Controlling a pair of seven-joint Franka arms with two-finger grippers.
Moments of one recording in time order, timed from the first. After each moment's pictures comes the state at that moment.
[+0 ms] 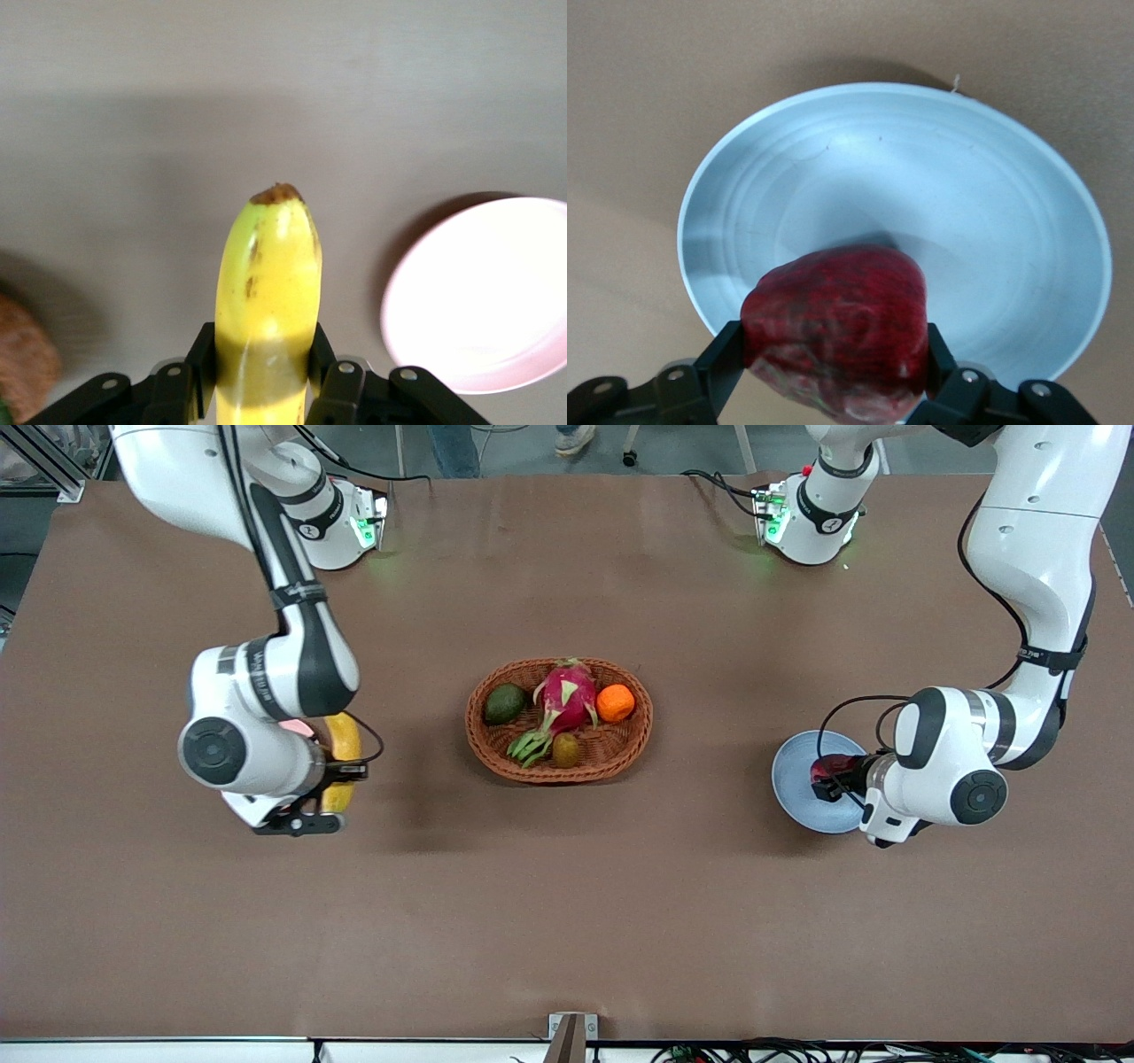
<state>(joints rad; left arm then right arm) 0.13 0.61 -0.23 -1.74 0.07 1.97 -0.58 0.43 0.48 -0.28 -1.68 0.15 1.92 0.06</state>
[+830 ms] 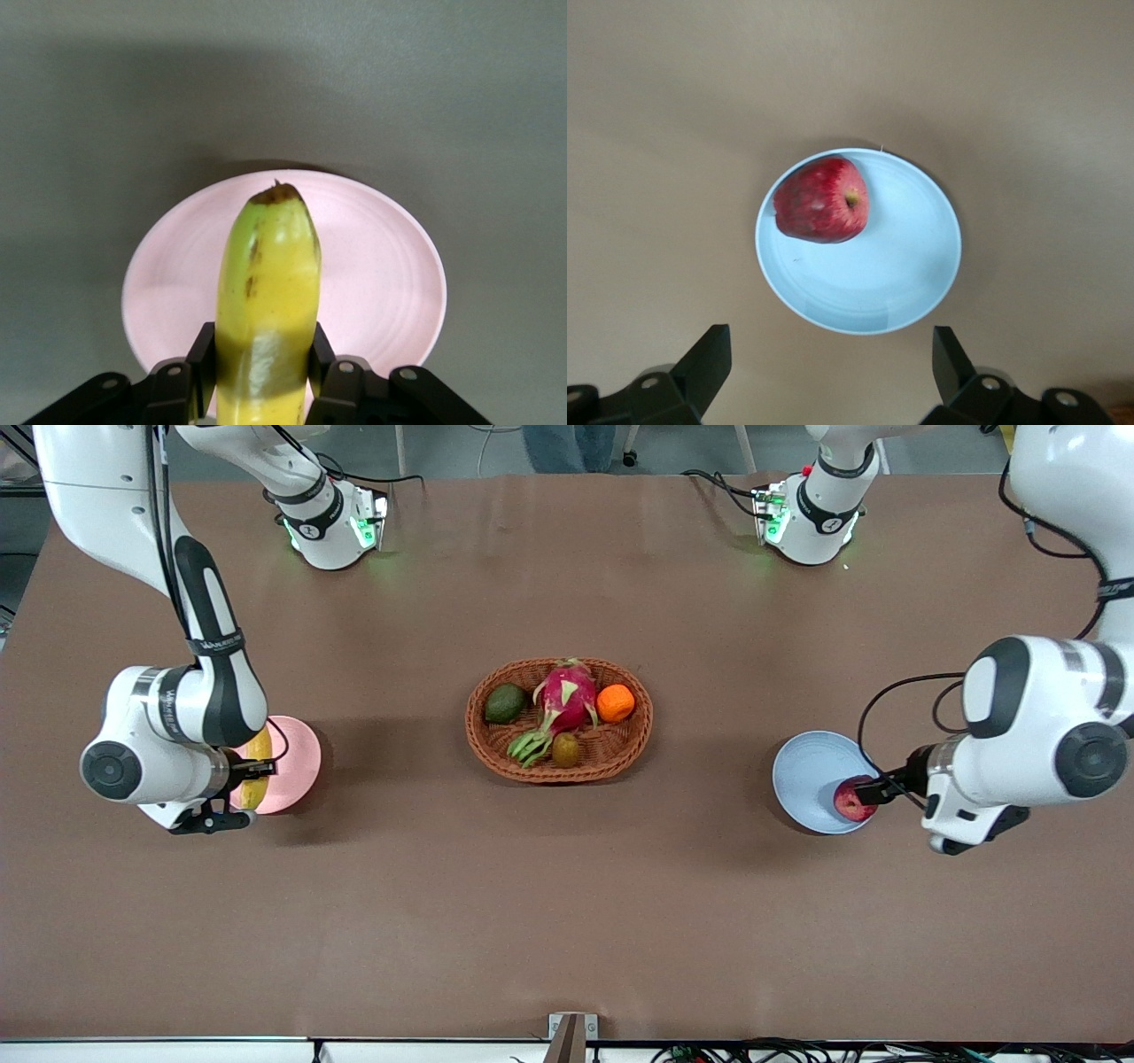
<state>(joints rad) 0.13 0.44 -0.24 -1.53 0.07 1.75 -0.55 0.22 0.50 -0.28 -1.87 0.05 2.08 -0.17</state>
